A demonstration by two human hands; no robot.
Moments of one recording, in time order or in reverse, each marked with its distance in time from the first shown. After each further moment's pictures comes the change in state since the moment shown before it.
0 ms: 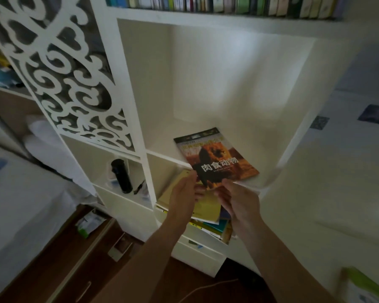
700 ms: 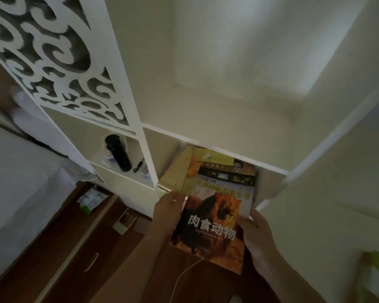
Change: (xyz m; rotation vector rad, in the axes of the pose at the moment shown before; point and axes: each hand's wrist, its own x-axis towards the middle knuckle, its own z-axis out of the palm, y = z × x) left_hand 0.050 -0.123 -0.070 0.612 -0.019 -0.134; right_hand 0.040 0.122 -0.072 -0.389 0.014 0.106
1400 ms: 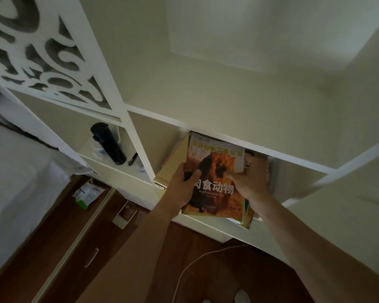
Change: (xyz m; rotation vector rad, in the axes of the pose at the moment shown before) left_hand 0.084 0.014 0.033 -0.385 -0.201 0.005; right_hand 0.149 -0.031 0.039 -0.369 0.041 -0.349
